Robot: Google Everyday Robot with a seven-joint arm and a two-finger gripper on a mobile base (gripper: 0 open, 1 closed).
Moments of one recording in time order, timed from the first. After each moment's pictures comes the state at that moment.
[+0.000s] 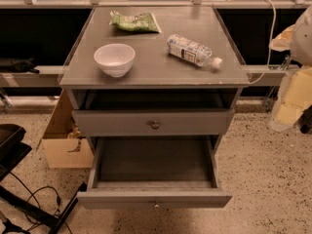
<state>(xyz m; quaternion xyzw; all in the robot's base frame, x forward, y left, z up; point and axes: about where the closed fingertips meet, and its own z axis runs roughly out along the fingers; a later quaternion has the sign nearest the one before) 0.438 -0.216 0.977 -0.60 0.78 -0.04 0.16</state>
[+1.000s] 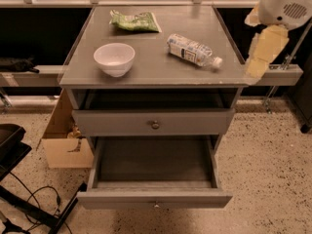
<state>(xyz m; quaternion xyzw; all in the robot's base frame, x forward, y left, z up) 0.538 -0.203 0.984 -0.61 0.78 -0.01 0.17</state>
